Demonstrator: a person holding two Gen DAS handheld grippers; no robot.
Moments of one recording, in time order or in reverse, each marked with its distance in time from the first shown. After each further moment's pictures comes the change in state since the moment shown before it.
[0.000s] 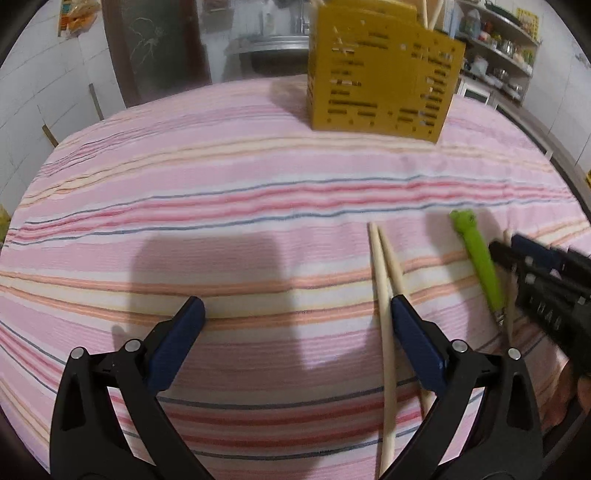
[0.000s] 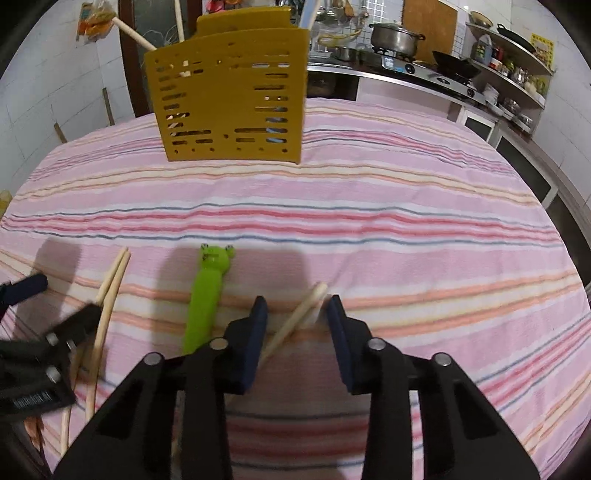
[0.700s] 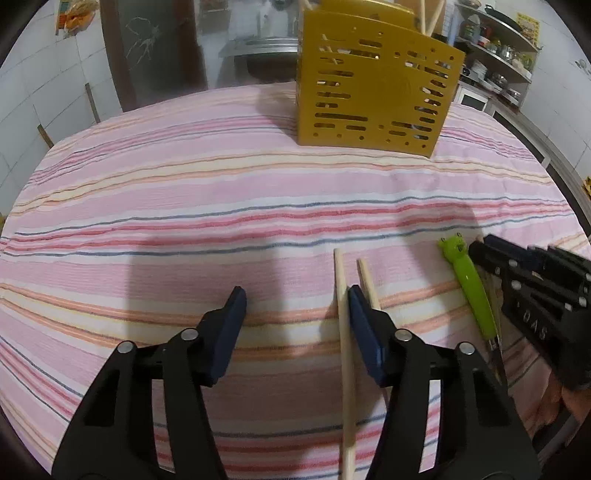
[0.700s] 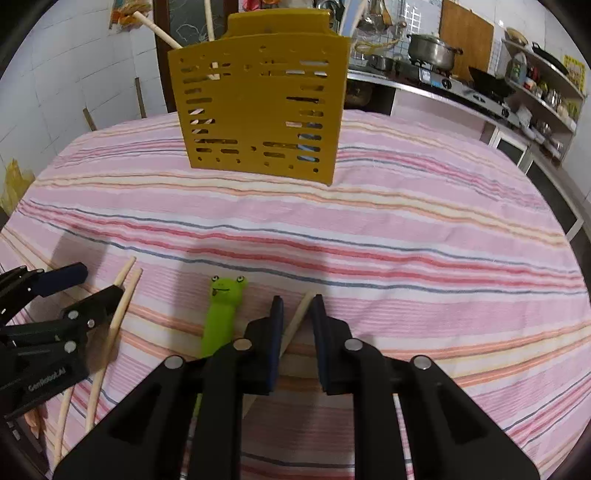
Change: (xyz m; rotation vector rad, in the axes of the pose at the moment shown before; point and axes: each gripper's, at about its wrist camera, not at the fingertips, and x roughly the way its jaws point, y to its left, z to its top) left arm 0.008 -0.010 0.021 -0.025 0.000 -0.028; right arm 0.006 0.002 0.014 -0.081 -0.015 0.080
